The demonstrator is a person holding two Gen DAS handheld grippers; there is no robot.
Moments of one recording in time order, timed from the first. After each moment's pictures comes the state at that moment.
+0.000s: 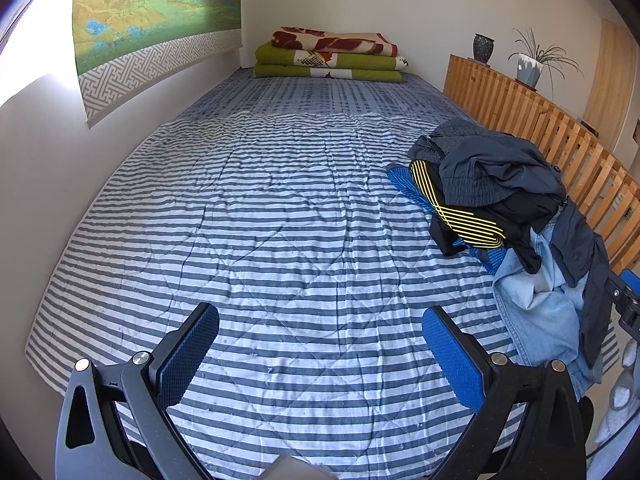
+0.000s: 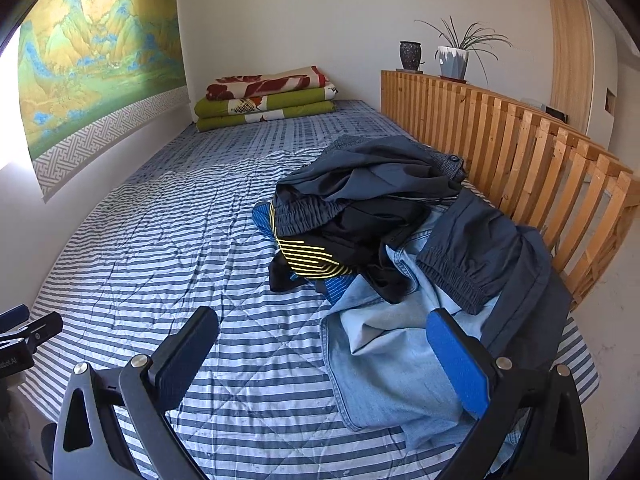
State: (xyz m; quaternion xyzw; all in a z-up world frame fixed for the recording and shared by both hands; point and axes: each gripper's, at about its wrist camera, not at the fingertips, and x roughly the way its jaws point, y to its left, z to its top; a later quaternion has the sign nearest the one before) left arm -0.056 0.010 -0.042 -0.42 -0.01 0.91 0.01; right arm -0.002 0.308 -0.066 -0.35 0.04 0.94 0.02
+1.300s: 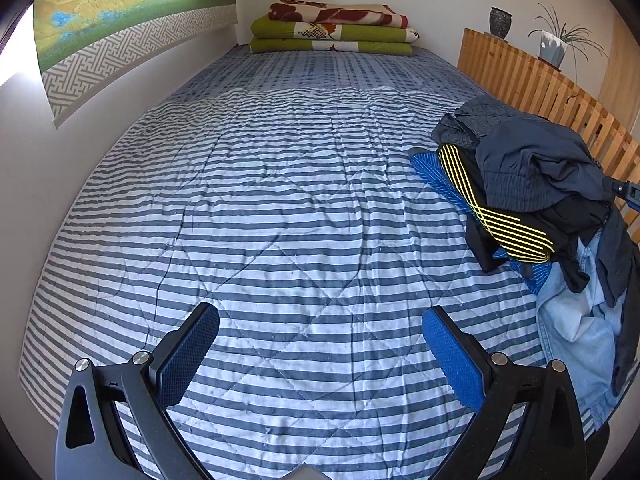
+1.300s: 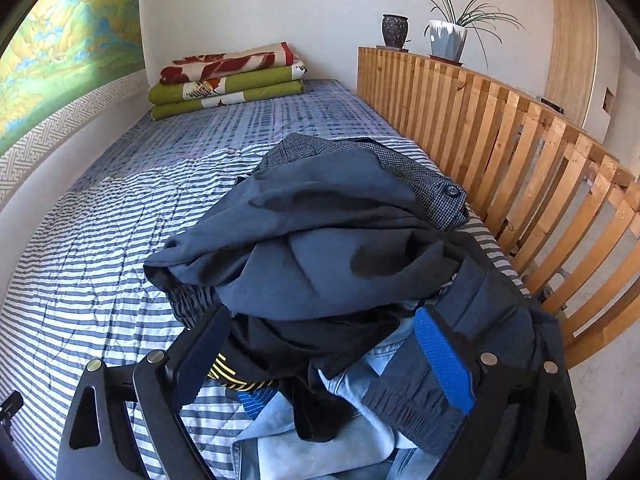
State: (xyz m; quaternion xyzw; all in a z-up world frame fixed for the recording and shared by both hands) left arm -0.173 0.009 -0.100 -0.46 0.01 0.89 0.00; right arm -0.190 0.388 -0.086 -0.39 0.02 0.92 0.05
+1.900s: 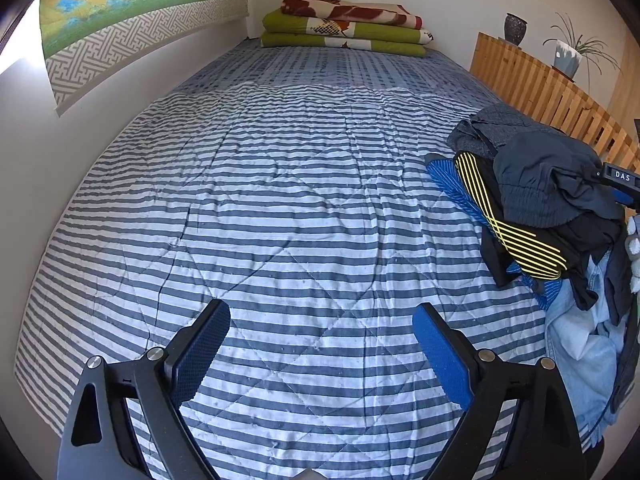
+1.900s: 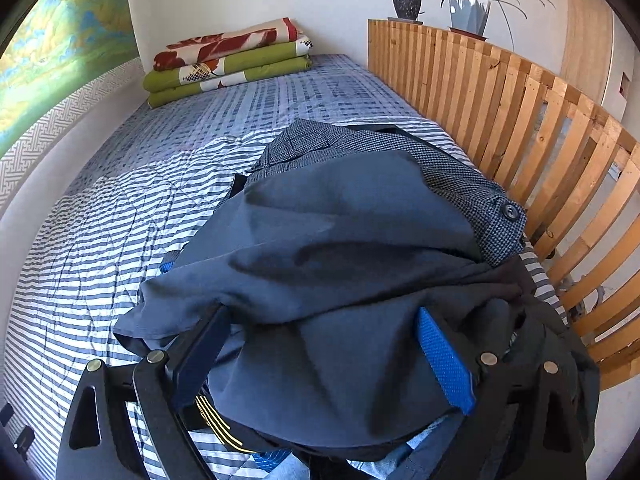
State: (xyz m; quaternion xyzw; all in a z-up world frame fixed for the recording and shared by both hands) left arm -0.189 -0.009 -0.107 -0.46 -0.01 0.89 -0.02; right arm -0.279 0.393 -0.104 -0.44 0.05 0.90 0.03
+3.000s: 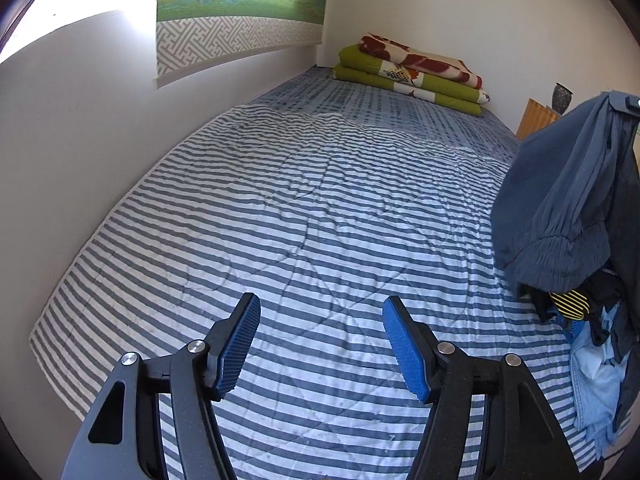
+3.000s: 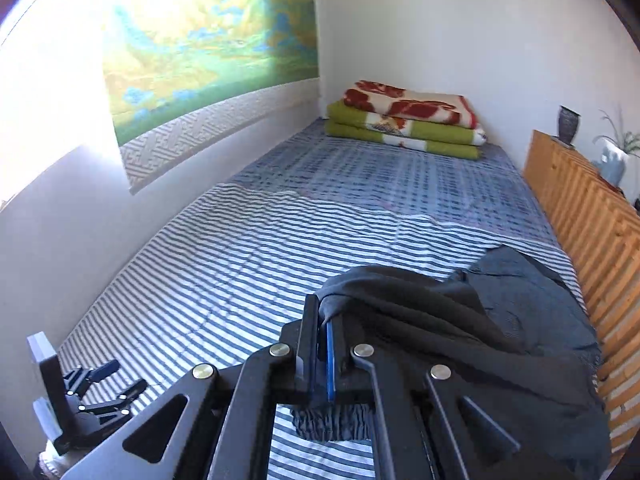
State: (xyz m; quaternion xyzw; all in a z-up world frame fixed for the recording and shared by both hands) left arm -0.112 -0.182 -0.073 -0.40 -0.08 0.91 -0.11; right arm -0.194 0.139 0.052 -0.34 -0.04 0.91 -0.23
